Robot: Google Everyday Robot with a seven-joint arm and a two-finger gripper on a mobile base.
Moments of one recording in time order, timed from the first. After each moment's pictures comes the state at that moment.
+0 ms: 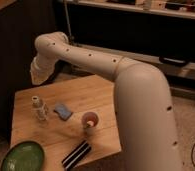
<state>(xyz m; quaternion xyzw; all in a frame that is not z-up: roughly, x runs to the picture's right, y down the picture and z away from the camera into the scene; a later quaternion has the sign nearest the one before) -0.318 -0.040 0.728 0.06 -0.39 -0.70 0.59</state>
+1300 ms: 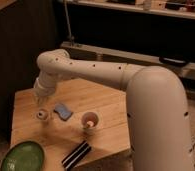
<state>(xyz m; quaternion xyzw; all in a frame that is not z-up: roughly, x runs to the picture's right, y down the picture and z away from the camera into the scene) -0.276 0.066 0.679 -0.01 -0.46 -0.74 0.50</state>
